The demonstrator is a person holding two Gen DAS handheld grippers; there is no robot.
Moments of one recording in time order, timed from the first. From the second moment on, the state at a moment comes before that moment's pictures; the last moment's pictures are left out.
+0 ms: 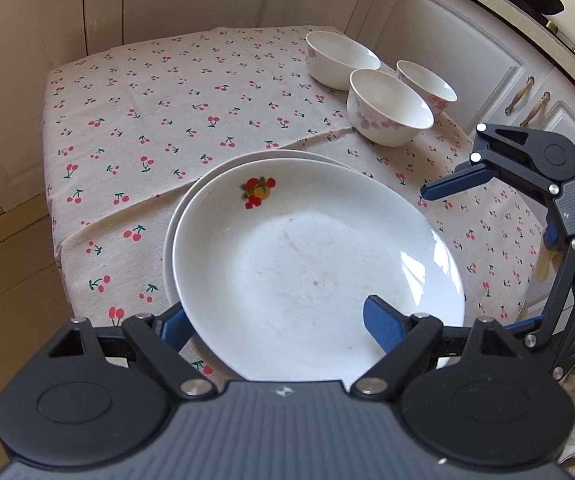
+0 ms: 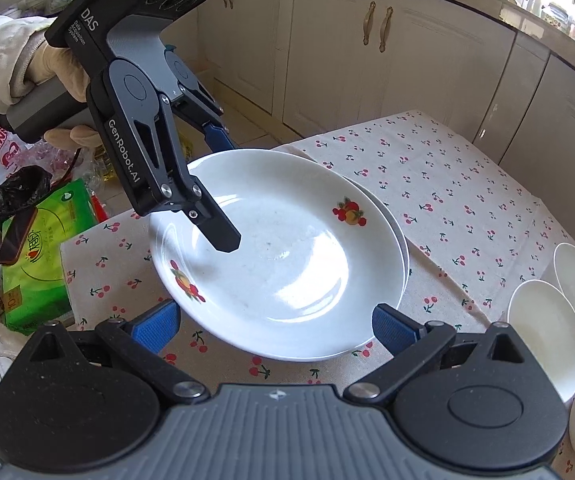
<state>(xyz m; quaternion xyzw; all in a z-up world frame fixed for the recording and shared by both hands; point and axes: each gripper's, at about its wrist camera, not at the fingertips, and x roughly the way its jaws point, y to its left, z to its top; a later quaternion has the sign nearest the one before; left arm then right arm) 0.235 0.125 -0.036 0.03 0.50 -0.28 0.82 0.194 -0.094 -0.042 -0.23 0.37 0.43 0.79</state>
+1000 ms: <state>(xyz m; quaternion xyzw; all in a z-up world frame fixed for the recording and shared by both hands) 0.202 0.114 -0.019 0.08 0.41 -0.23 0.88 0.168 -0.144 -0.038 -0.16 0.34 0.30 0.88</state>
